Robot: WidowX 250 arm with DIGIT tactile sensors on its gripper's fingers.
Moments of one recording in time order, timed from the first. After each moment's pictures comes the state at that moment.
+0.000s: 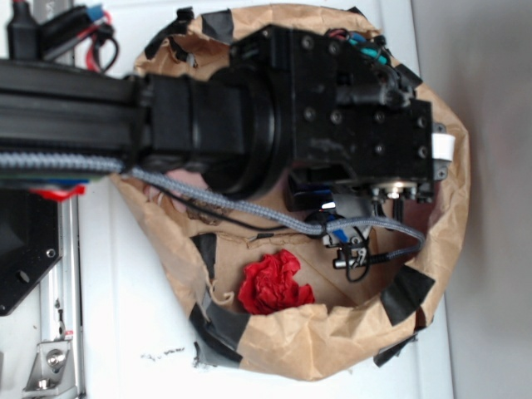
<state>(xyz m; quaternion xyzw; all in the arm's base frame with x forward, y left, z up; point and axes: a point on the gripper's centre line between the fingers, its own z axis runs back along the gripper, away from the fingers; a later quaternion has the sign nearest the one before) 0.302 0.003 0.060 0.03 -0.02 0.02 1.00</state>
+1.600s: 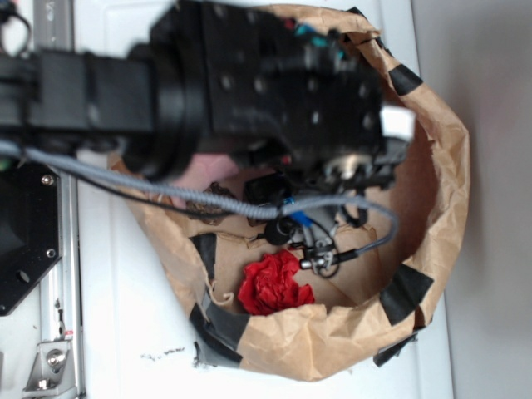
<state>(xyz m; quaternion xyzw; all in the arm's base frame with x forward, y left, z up) 0.272 -0.003 0.088 -0.03 0.00 0.05 1.00</state>
